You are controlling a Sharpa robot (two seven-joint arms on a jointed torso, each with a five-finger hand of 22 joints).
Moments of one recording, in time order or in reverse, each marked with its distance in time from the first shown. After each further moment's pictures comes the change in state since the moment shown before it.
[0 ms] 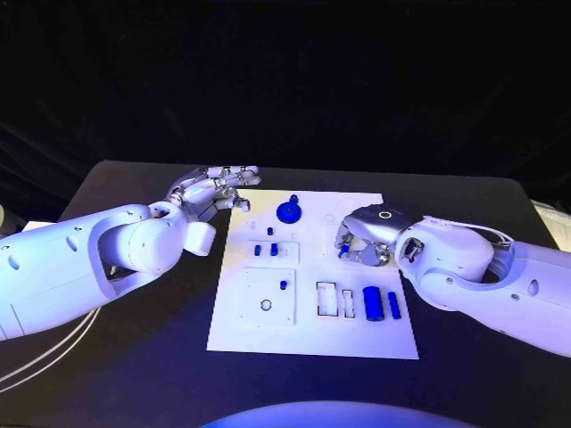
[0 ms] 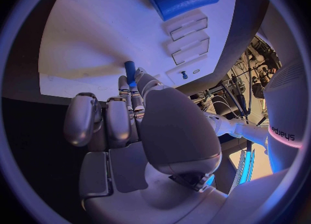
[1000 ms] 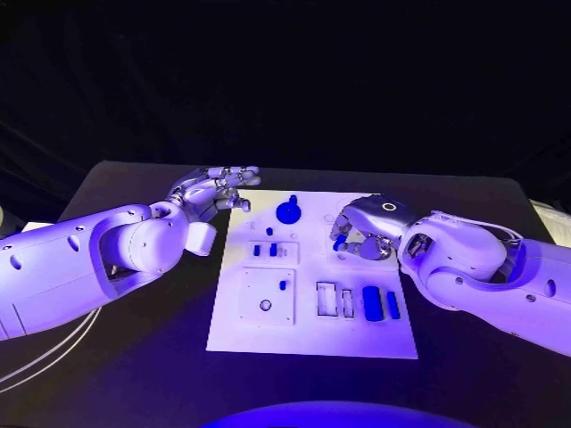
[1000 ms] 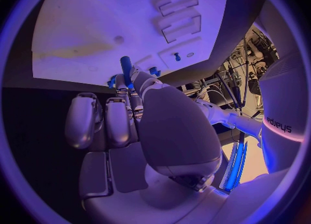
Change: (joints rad) left arm 0.000 0.006 -0.001 -0.006 0.000 0.001 -0.001; left_hand 0.004 0.004 -0.006 0.000 0.000 0.000 0.000 0.000 0.000 0.000 0.000 0.005 0.000 0.000 0.000 0.000 -0.001 0.000 -0.004 0.004 0.000 -0.001; right arm 0.015 -0.035 0.015 0.078 0.019 -0.091 0.015; right_hand 0.043 -0.003 0.073 -0.051 0.000 0.065 0.013 0.012 0.018 0.064 0.032 0.002 -0.001 0.000 0.000 0.022 0.020 0.000 0.013 -0.013 0.008 0.020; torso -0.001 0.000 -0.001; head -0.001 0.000
